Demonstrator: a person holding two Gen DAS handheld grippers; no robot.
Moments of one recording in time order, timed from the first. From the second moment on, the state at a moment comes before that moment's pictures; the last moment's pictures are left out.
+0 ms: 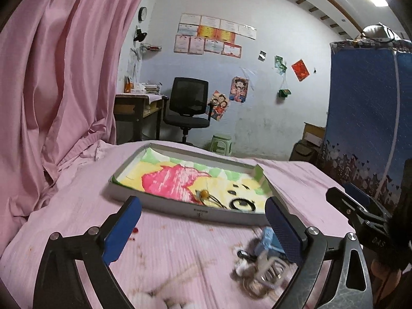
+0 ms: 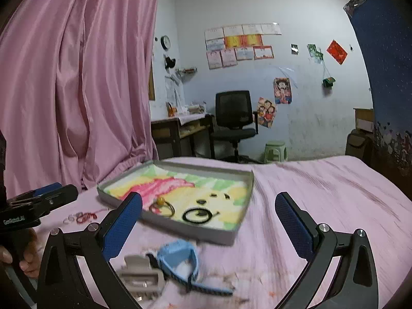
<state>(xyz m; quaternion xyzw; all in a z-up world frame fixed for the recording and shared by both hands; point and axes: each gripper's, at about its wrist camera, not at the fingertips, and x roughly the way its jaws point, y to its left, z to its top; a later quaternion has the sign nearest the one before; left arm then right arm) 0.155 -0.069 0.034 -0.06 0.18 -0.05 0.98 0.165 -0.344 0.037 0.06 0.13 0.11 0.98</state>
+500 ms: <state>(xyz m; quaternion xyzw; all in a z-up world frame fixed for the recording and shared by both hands) 0.144 -0.081 0.014 -0.04 0.23 -0.07 0.97 0.166 -0.361 0.019 0.06 0.21 0.12 0.97</state>
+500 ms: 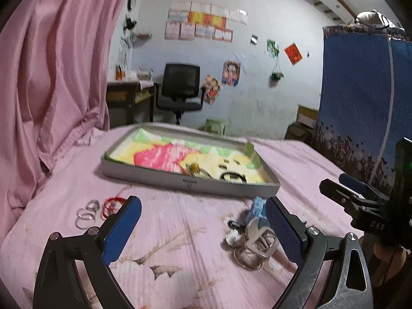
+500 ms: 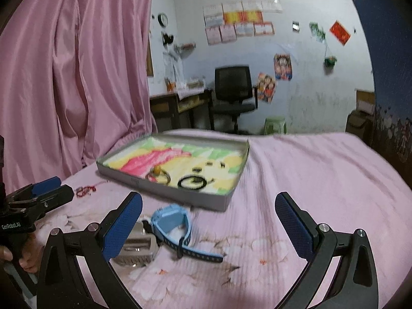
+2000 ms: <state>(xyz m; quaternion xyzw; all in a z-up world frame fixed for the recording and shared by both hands) 0.200 -0.124 -0.025 -0.01 0.40 -0.23 0.89 0.226 -0.323 -0.053 0.08 0.39 0.23 0.89</state>
